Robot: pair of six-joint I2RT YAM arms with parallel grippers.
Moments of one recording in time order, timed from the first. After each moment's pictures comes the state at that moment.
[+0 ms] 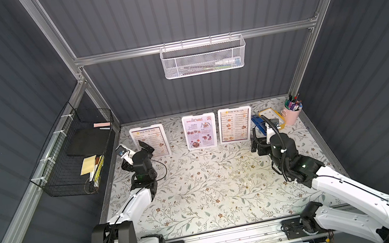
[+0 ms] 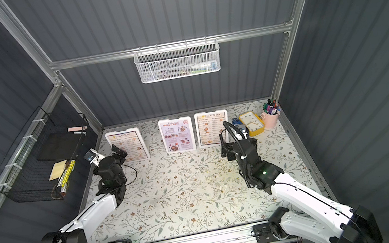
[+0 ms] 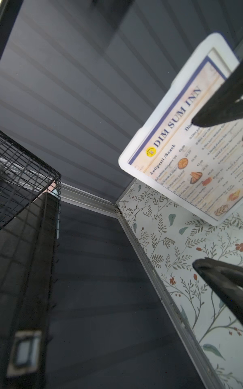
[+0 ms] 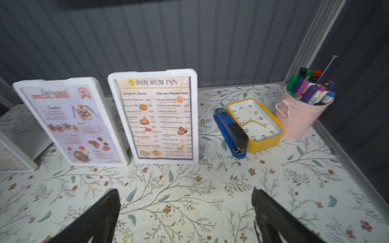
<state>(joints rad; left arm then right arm) -0.06 1.26 0.55 0.57 -0.57 -0.45 0.56 0.98 0.74 -0.15 0.54 0.28</state>
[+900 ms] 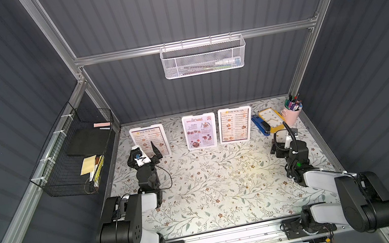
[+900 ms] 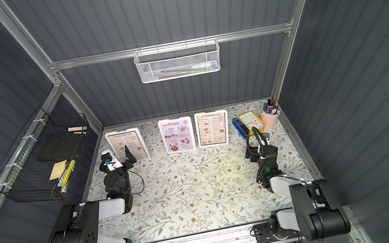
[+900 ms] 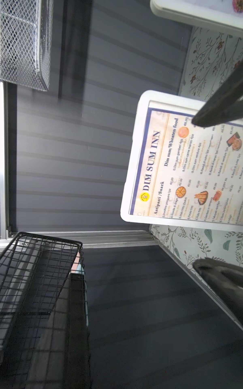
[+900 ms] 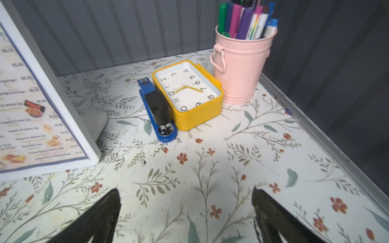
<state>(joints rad) -0.06 1.55 0.34 1.39 -0.30 -0.02 0.02 1.33 0.29 0.69 0.17 0.12</state>
